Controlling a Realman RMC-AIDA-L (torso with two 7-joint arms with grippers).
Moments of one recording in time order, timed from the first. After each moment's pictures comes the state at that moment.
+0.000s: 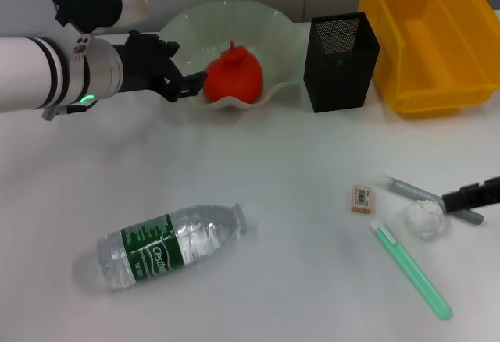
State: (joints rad) left arm -0.63 -2.07 1.52 1.01 2.22 0.70 -2.04; right arm 0.34 2.01 -0.81 -1.36 0.83 1.88 -0.75
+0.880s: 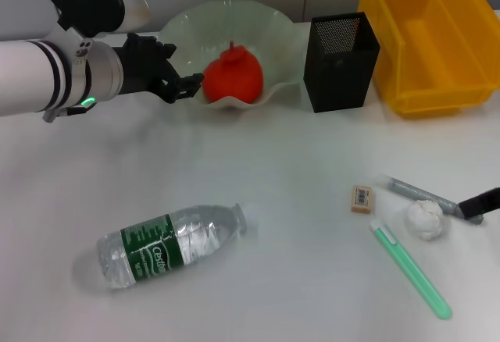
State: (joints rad) left arm -0.63 -2.07 1.53 0.99 2.22 0.67 -2.03; right arm 0.40 1.97 -0.88 -1.36 0.69 1.88 -0.67
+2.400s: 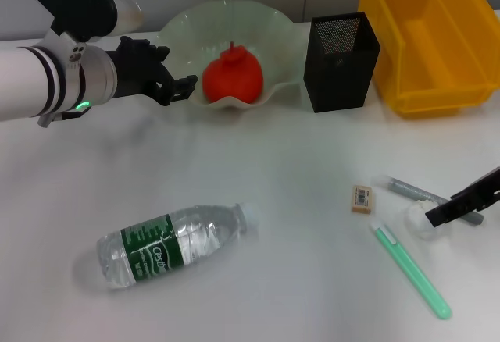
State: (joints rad) left arm -0.62 -2.07 1.53 0.97 2.22 0.65 -2.03; right arm 0.52 2.02 -0.90 -1.18 0.53 1.77 -0.79
